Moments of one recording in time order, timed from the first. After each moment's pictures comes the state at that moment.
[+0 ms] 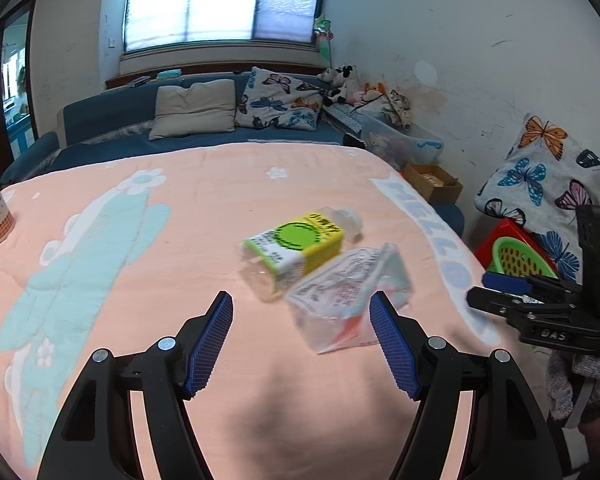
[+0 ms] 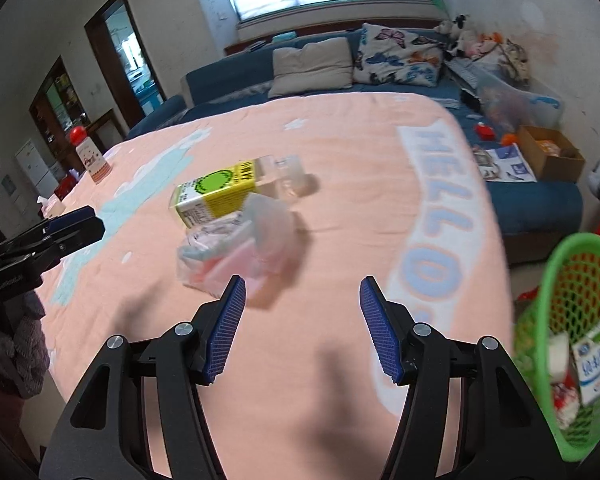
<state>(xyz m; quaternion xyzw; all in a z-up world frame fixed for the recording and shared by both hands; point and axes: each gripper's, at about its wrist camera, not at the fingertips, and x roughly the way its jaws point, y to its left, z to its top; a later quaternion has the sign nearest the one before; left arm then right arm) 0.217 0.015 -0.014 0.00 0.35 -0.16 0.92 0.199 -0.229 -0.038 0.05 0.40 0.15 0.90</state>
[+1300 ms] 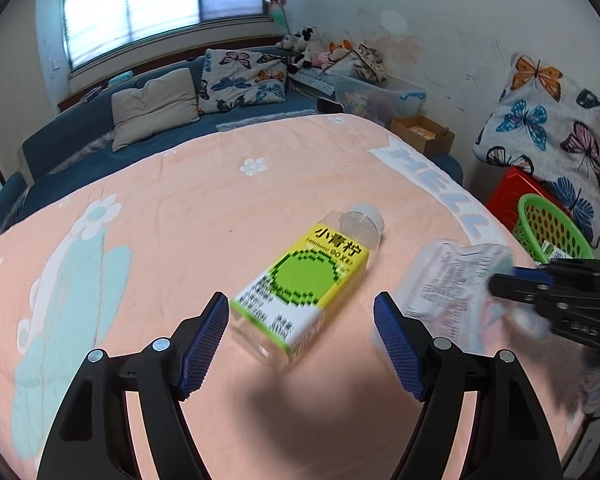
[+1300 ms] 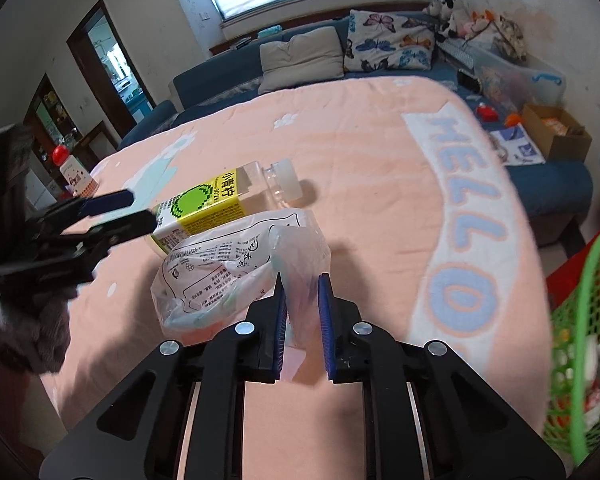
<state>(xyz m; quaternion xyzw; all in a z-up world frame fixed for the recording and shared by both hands) 0.316 -0.026 -0.042 0.10 0.39 -0.22 0.89 0.231 -0.231 -0.051 0.09 0.41 0.13 0.90</state>
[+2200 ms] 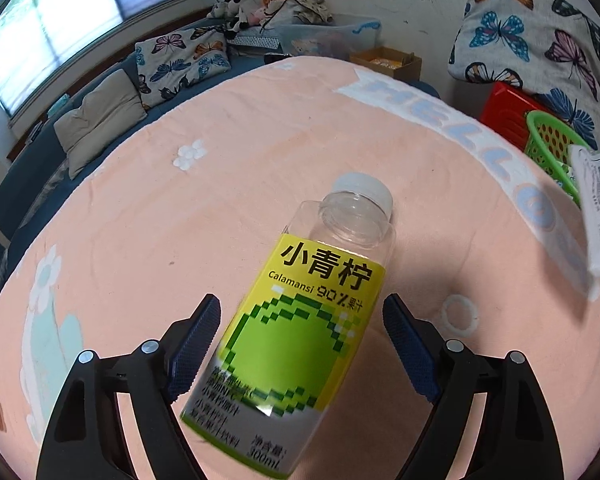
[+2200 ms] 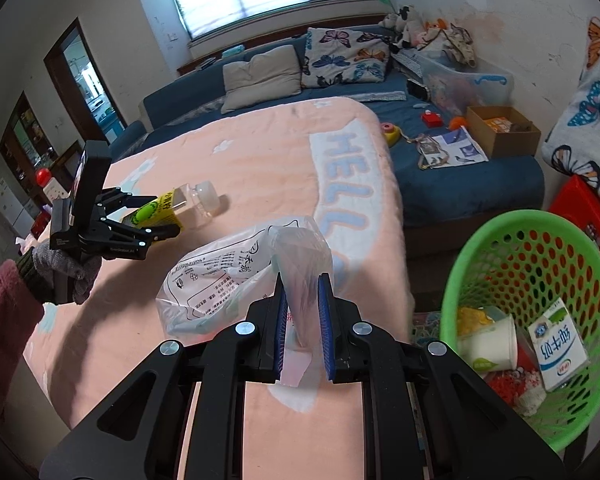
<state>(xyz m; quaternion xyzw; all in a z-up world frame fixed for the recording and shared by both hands) 0.374 -0.082 -0.094 0.22 0.43 -0.27 0.83 0.181 -0.326 -0.023 0.10 0.40 0.07 0.91</state>
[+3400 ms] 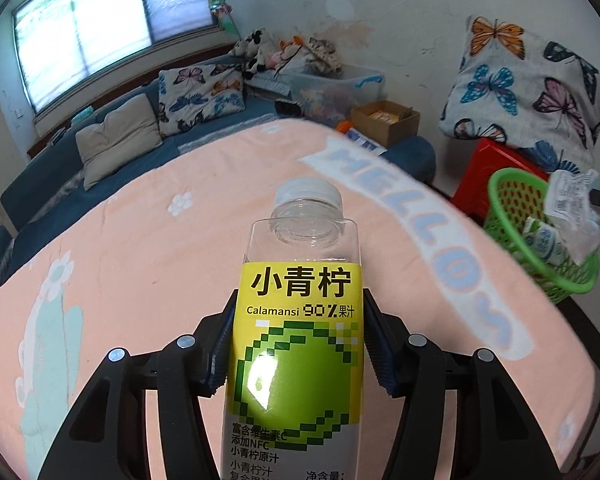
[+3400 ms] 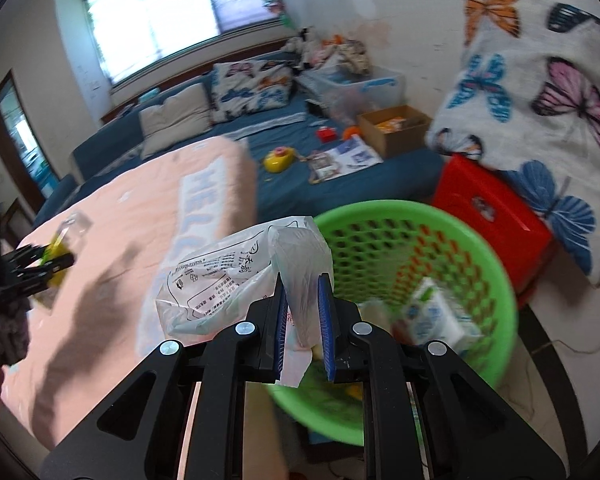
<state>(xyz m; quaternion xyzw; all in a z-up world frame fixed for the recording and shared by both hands) 0.302 -0.119 -0.033 0.16 0.37 -0.26 0.88 0.114 -0.464 -0.010 0.13 0.36 -0.09 0.92</state>
